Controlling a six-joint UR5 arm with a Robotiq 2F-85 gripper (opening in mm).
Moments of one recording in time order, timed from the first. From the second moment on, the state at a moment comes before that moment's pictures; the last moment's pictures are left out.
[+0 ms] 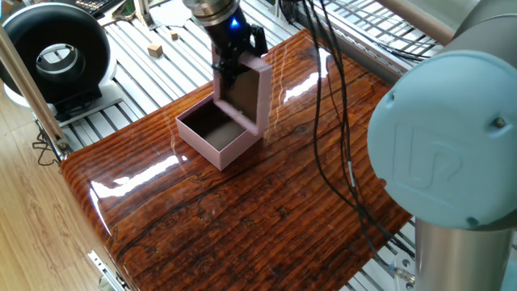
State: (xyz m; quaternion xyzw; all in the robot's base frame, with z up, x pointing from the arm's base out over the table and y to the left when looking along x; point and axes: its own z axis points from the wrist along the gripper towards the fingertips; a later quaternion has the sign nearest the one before) arm 0.550 0.122 0.174 -0.05 -0.99 0.00 0.13
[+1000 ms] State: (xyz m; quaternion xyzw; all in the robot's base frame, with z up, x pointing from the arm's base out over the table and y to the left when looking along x) arm 0.558 0.143 0.150 -0.05 -0.99 0.00 0.12
